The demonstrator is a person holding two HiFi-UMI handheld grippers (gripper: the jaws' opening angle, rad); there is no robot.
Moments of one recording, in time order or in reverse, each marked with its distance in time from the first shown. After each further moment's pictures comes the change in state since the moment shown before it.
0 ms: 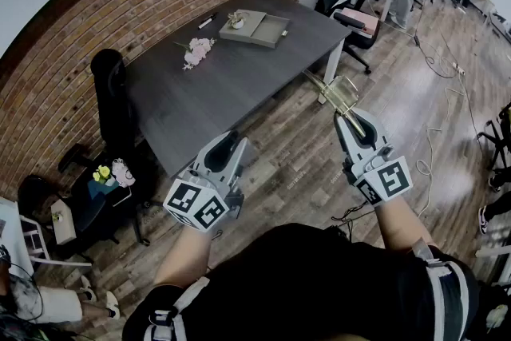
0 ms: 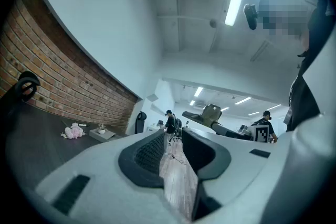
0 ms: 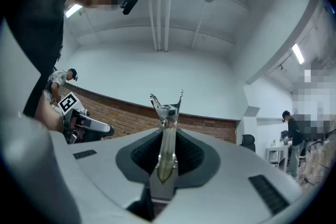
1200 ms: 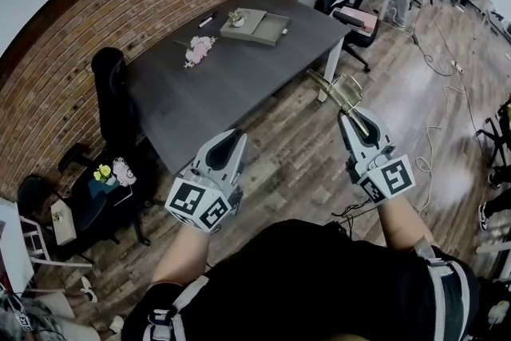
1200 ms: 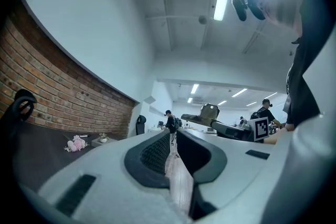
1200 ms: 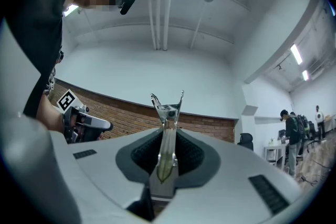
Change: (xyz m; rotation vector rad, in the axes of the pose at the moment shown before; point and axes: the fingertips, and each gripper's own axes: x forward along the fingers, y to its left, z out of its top) left arm -0.009 -0.005 0.011 0.119 0.003 -0.015; right arm -0.005 0.006 0.001 0.000 0.021 -0.020
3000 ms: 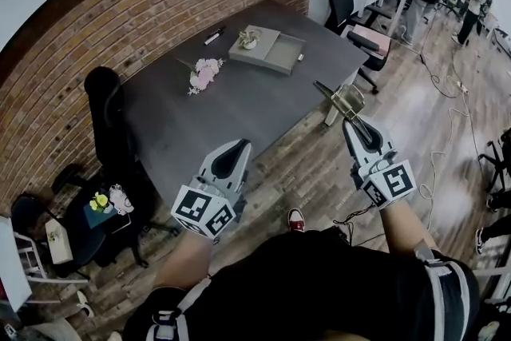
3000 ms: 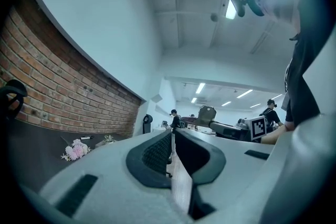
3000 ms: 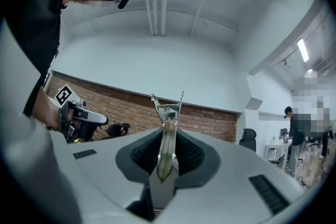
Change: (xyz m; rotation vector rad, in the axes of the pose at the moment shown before) left arm 0.091 0.143 -0.010 -0.032 0.004 0.017; right arm 0.152 -0.070 -0.068 -0.024 0.087 0.001
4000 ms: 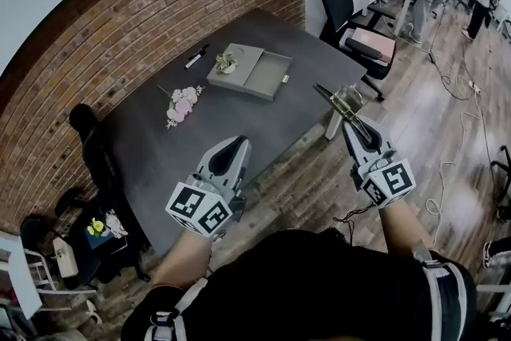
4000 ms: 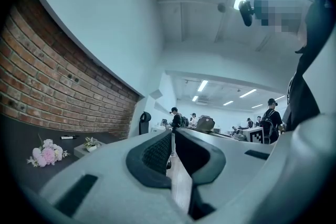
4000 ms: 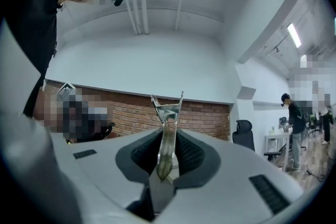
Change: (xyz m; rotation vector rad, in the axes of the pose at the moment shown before) left arm 0.196 0.018 -0.004 -0.023 0.023 0.001; right arm 0.055 -0.185 -0.063 0.088 0.000 -0.010
